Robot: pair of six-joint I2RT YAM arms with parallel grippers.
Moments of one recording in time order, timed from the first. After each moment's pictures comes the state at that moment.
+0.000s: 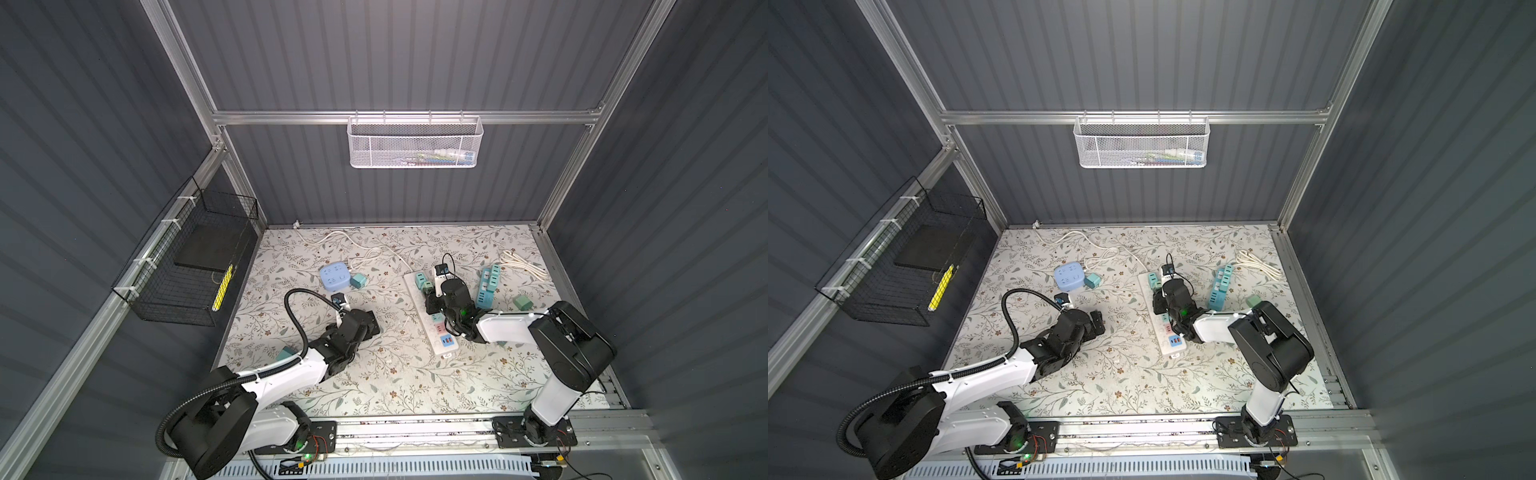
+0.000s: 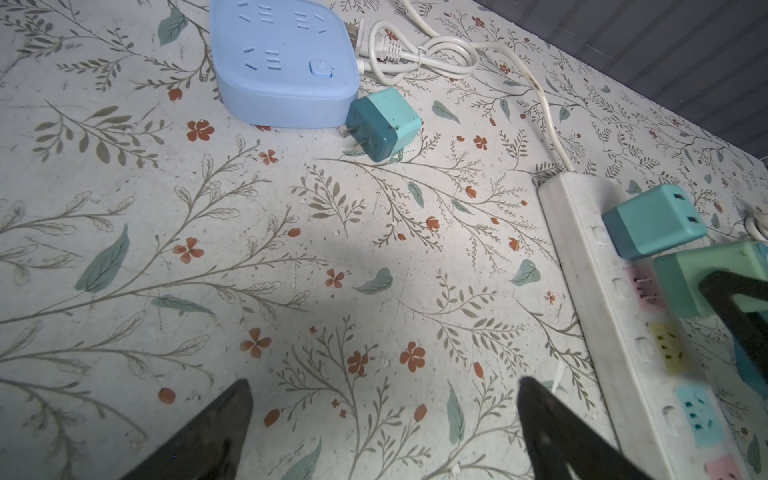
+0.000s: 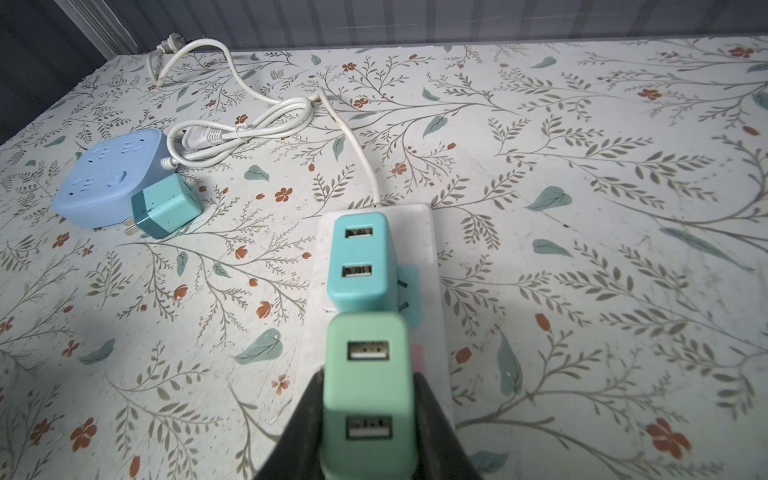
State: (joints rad) left arm -0.74 1.24 0.49 0.02 -0.47 -0.80; right arm 0.63 1.73 0.75 0.47 0.18 0.28
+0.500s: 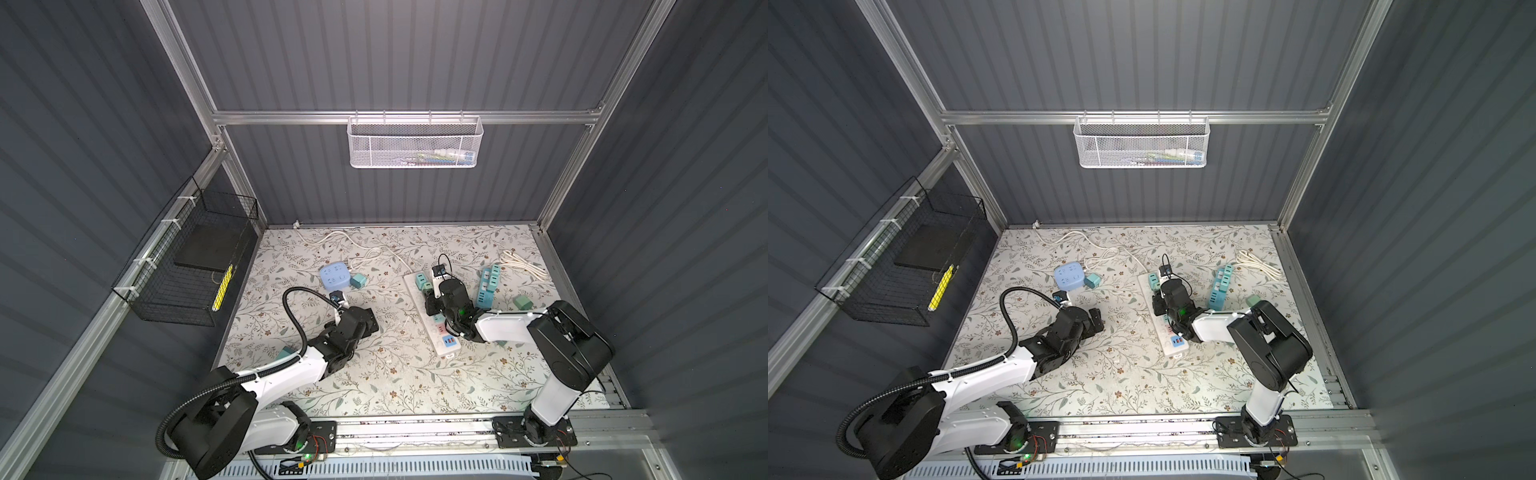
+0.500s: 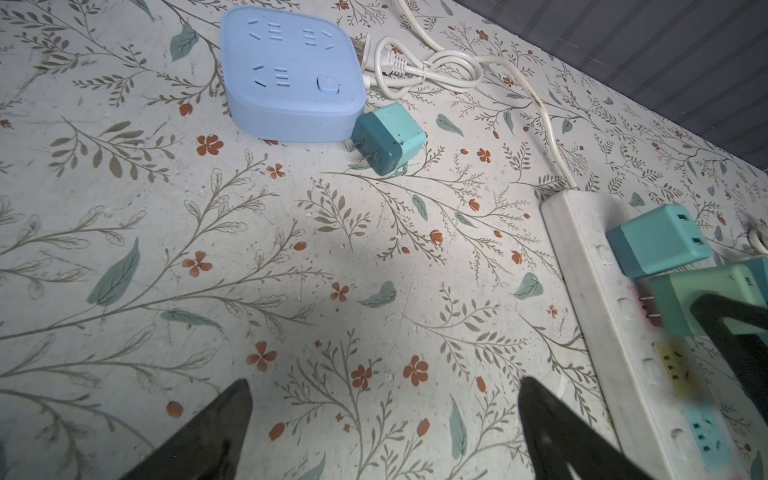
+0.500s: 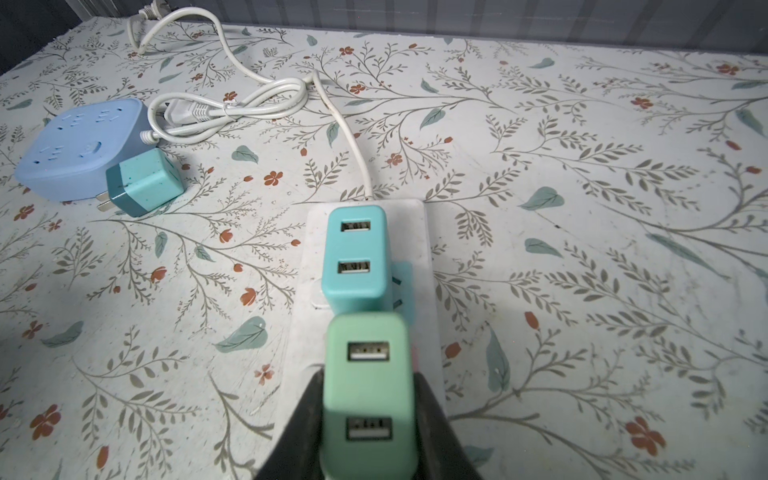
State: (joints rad) left arm -0.72 1.24 0.49 0.02 -0.47 -0.79; right arm 0.64 1.73 0.76 0.43 0.21 0.22
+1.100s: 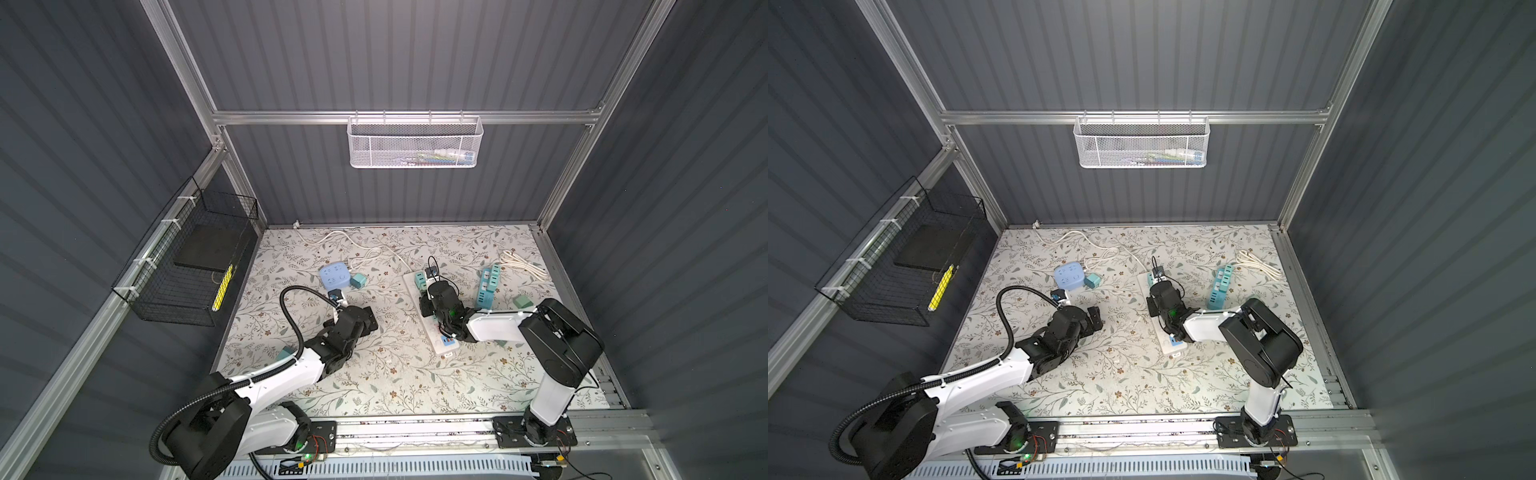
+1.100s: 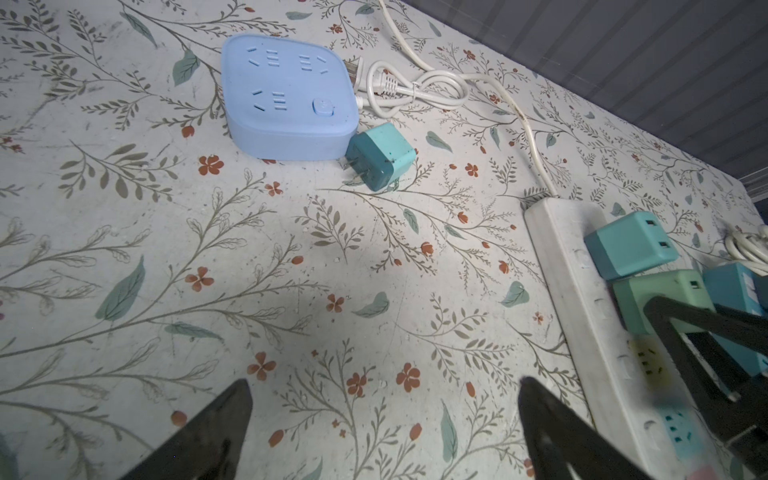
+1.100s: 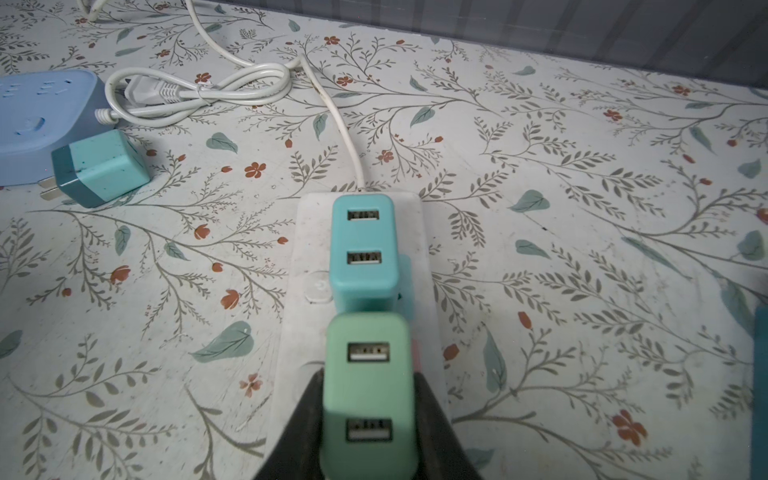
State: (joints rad) left arm -0.71 1.19 0.49 0.02 -0.47 -0.77; right arm 0.70 1.78 0.81 0.38 0.34 0.20
